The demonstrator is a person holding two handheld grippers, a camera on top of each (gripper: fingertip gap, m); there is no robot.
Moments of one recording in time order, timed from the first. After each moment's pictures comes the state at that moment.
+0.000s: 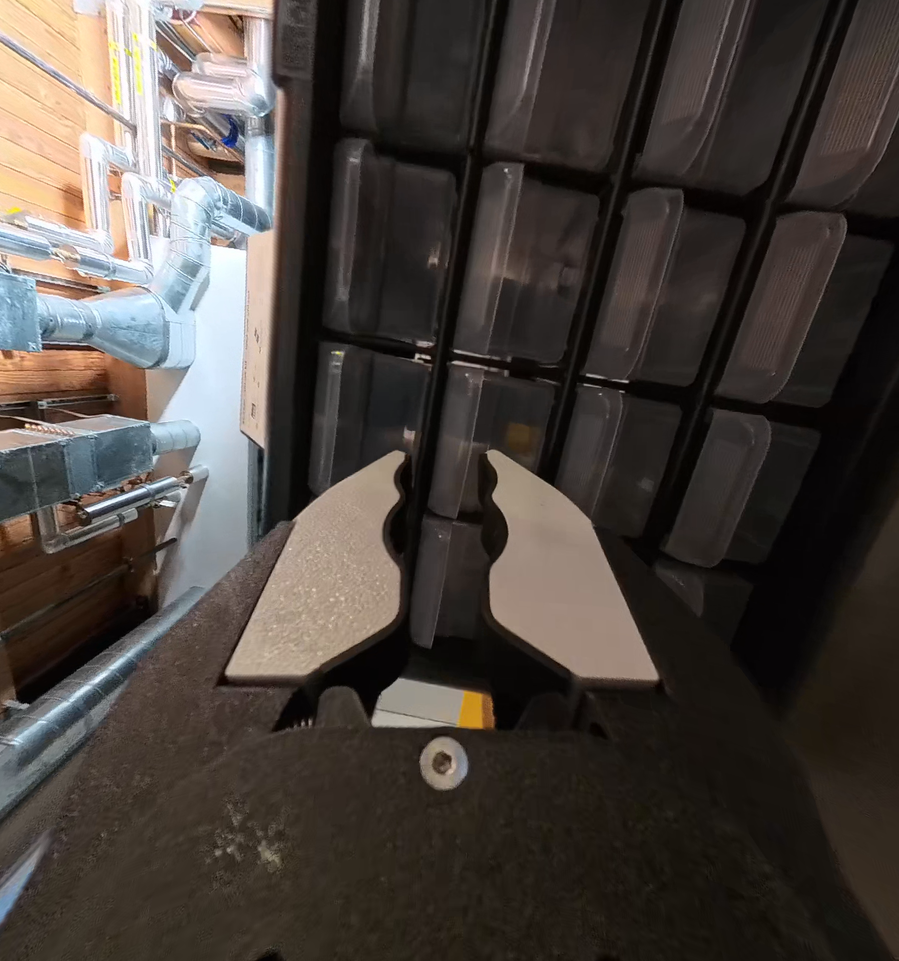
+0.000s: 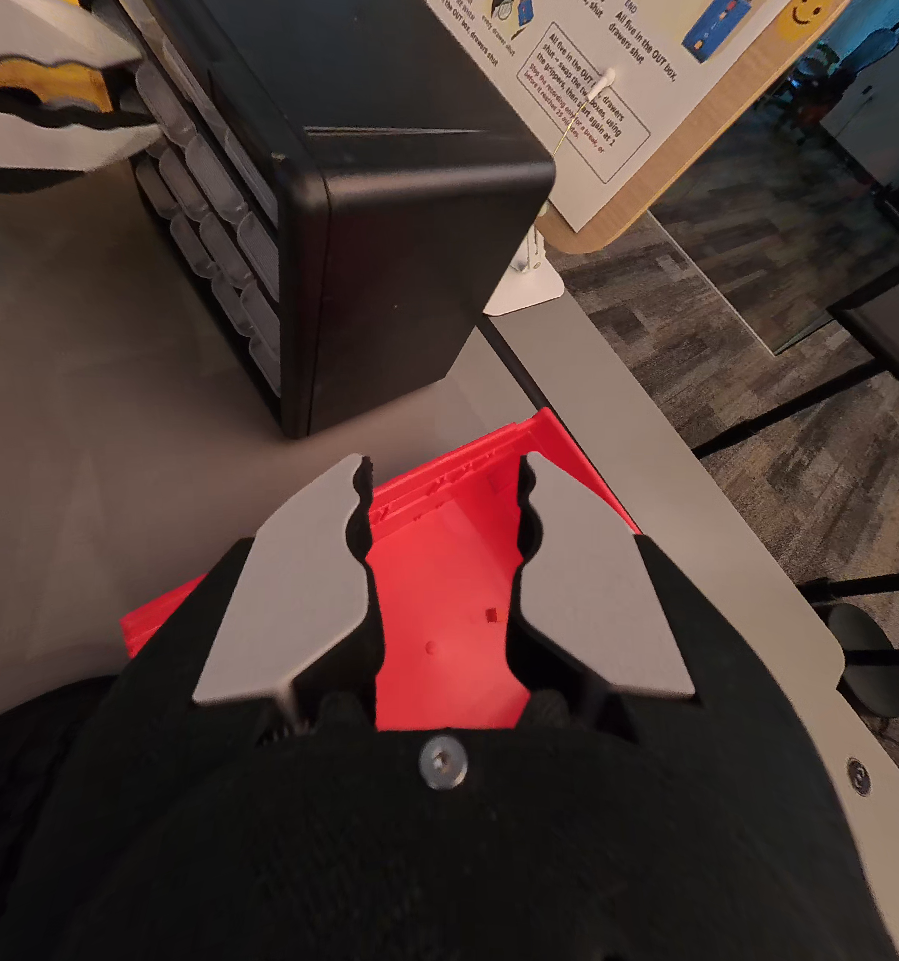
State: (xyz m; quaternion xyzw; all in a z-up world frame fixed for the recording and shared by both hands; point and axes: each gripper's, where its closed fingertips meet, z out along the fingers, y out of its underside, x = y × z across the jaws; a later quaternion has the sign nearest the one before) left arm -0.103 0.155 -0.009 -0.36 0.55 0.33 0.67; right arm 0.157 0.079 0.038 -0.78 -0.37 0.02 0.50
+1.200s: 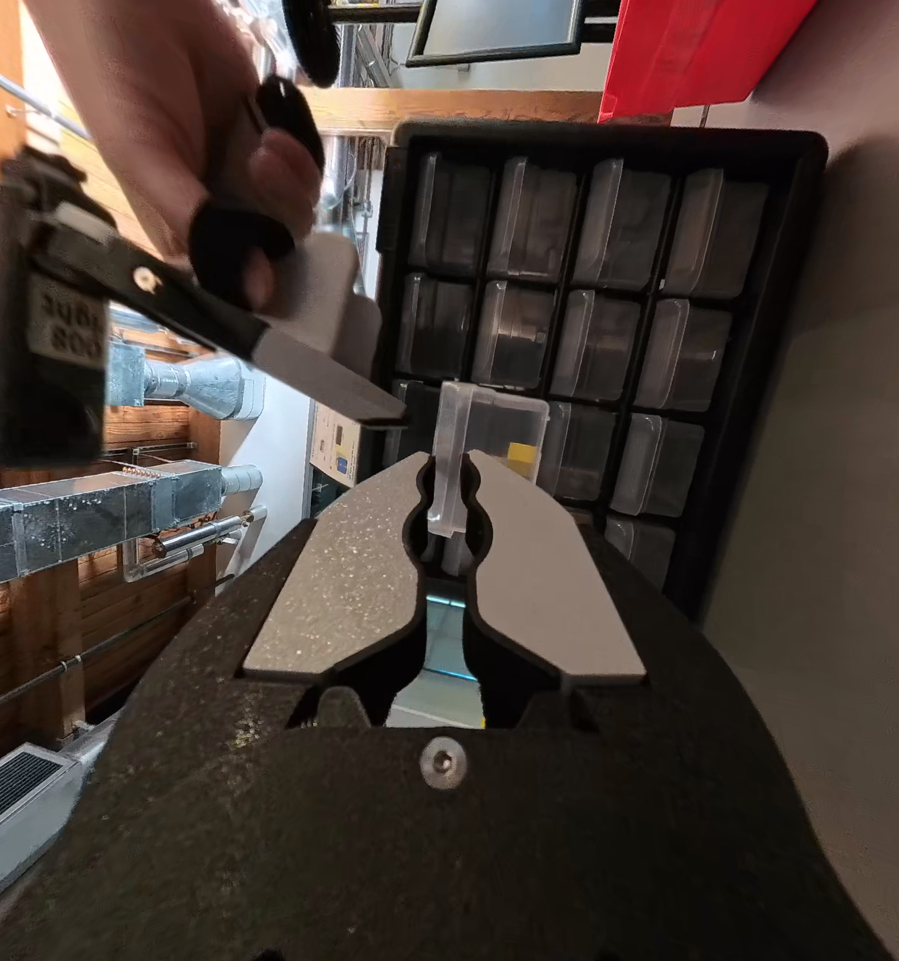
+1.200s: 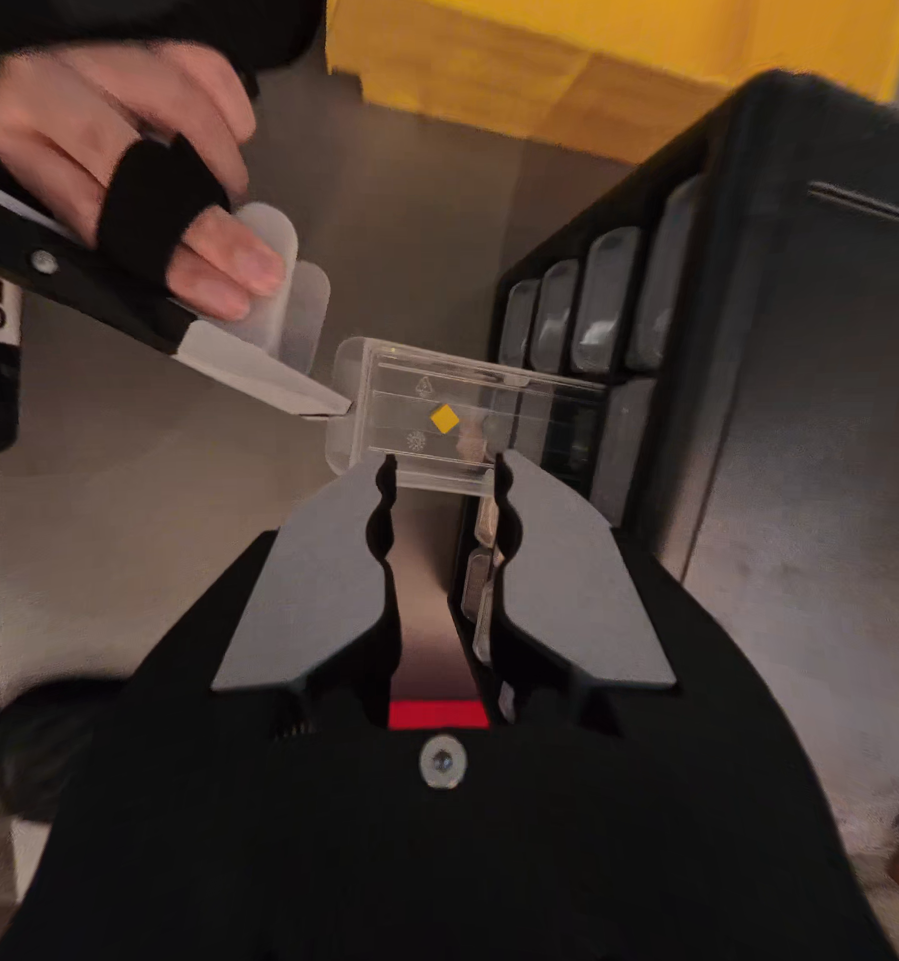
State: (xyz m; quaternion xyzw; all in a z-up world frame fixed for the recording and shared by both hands) left arm -0.121 0.062 -0.015 -0.29 0.55 0.33 0.71; right arm -0.112 0.092 0.010 -0.71 -0.67 0.04 0.19
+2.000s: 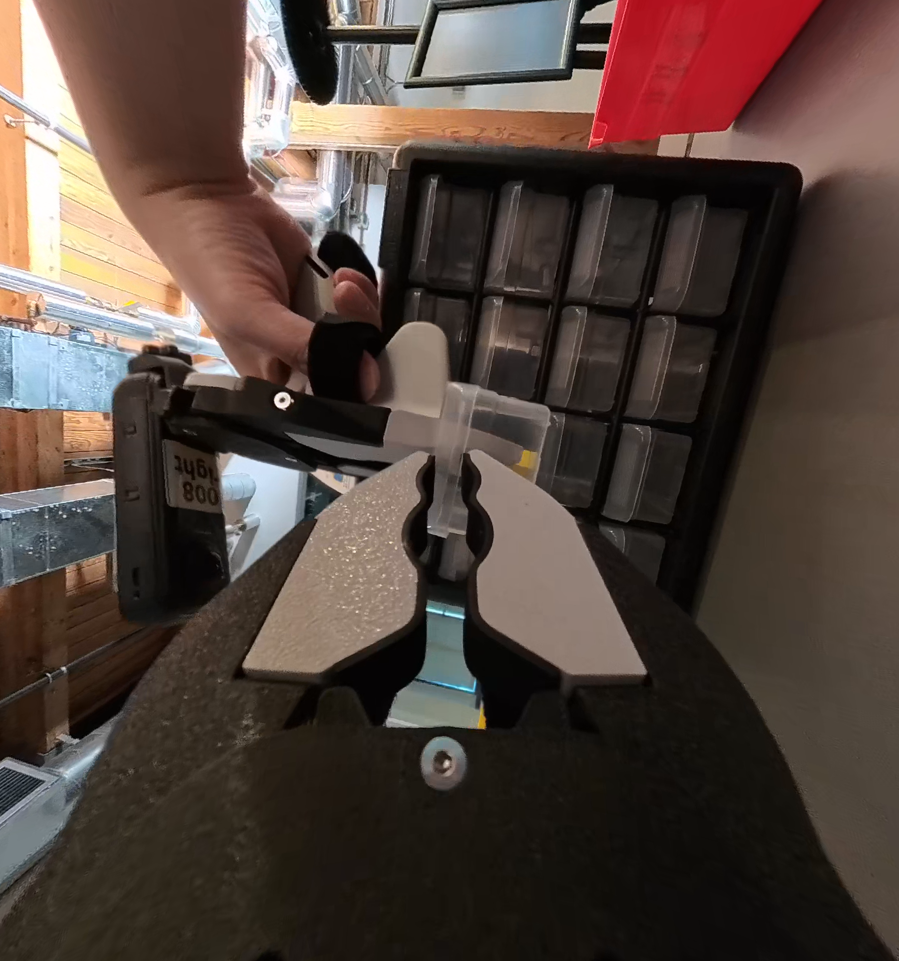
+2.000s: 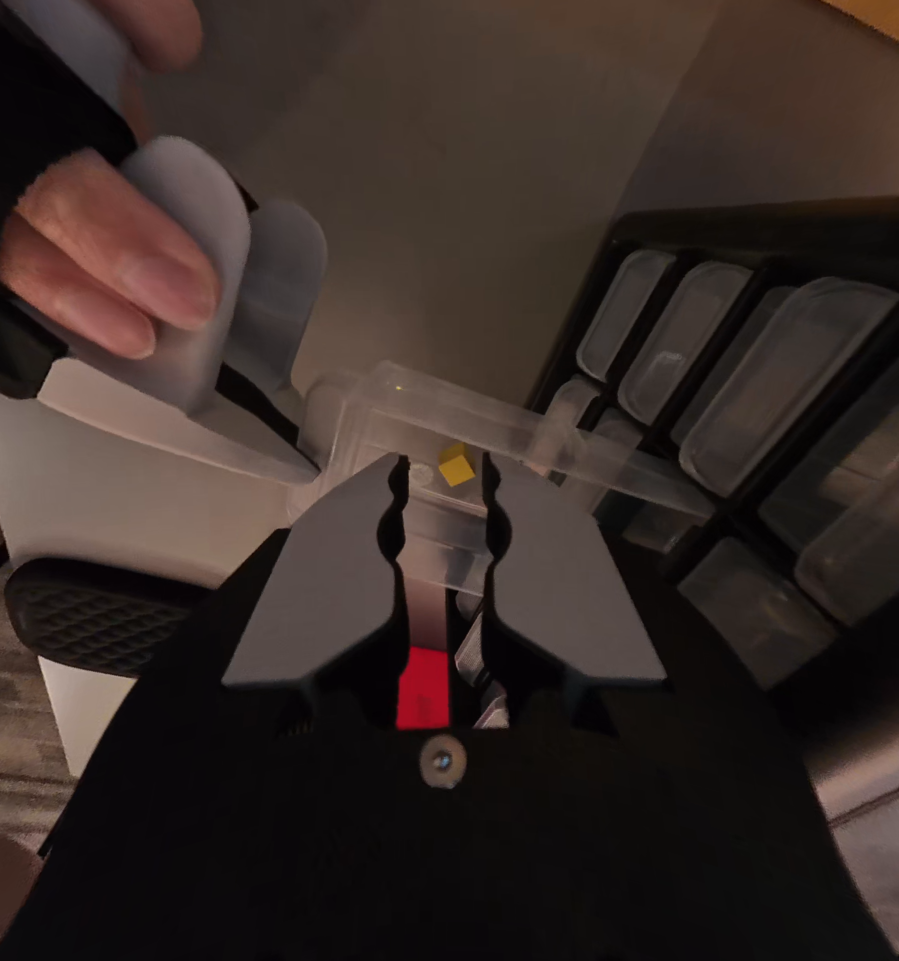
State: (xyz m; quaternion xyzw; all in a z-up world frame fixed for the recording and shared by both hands) left arm -0.120 0.054 -0.015 -0.29 0.55 0.32 0.71; right arm -0.123 0.089 -0.044 -0.67 -0.74 0.00 0.02
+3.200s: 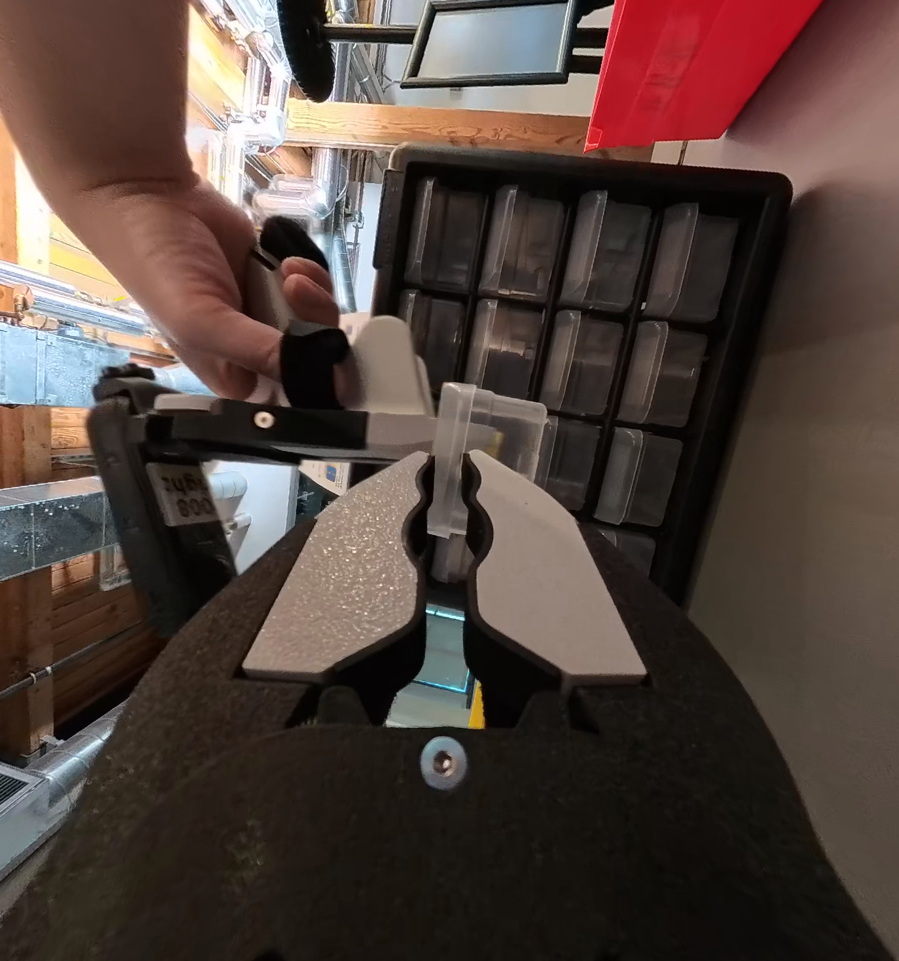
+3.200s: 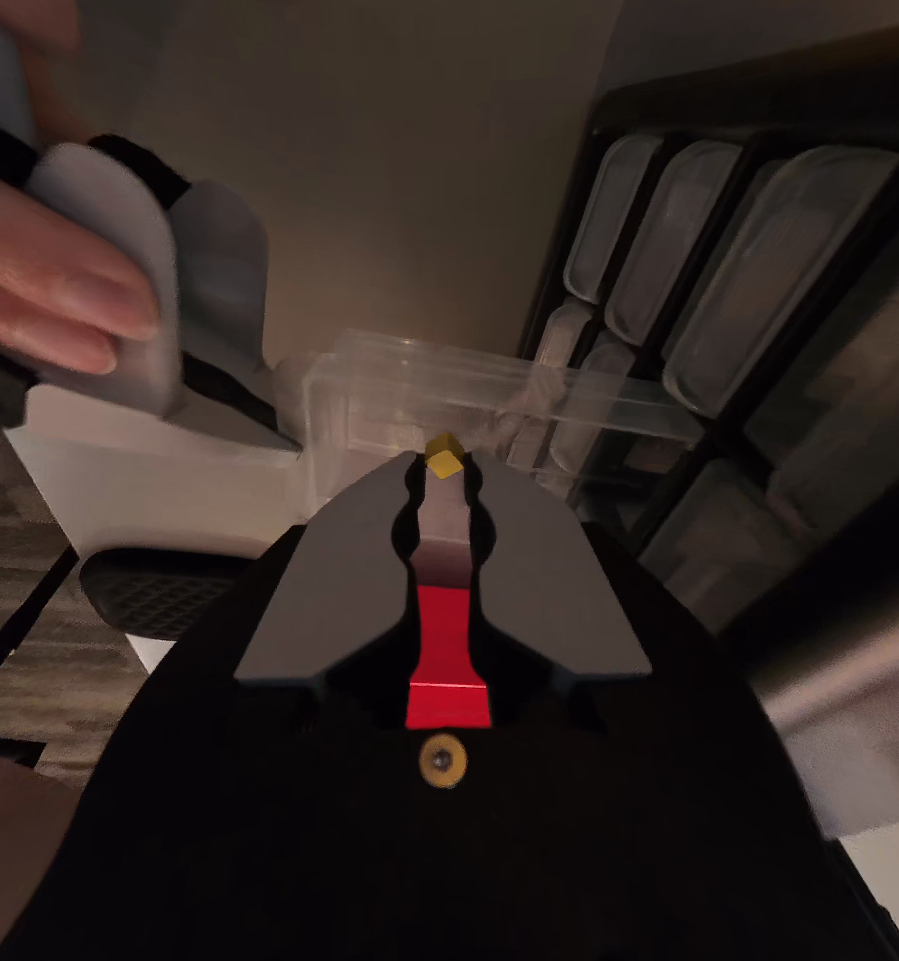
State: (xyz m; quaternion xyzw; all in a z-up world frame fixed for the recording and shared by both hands) left arm -0.119 0.055 -0.018 -0.30 0.56 0.31 0.71; right arm -0.110 0.094 -0.036 -0.73 -0.68 -0.06 -0.02
